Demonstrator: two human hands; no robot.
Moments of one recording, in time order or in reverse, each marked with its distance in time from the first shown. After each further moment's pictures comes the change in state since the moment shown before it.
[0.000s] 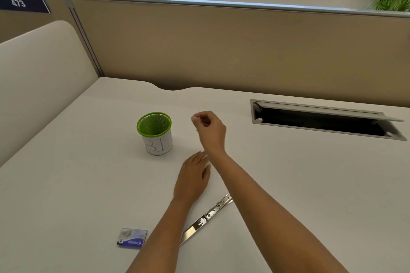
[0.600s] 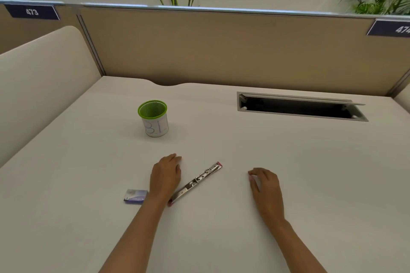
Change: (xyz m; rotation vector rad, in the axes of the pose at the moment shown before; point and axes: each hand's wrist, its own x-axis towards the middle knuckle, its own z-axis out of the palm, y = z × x) left_hand -0.083 0.005 -0.042 0.136 0.040 -0.198; right_hand -0.160 0.110 -0.188 -0.709 0.084 -0.168
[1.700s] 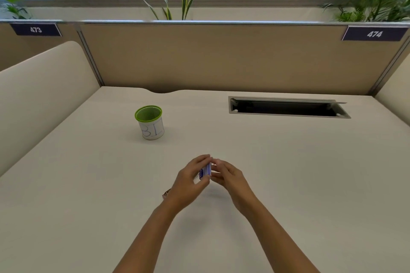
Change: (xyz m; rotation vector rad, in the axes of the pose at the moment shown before) left_hand -0.063 0.076 -0.027 -0.656 -0.173 0.259; right_hand -0.012 -0.091 -0.021 0.974 -0.457 0.352
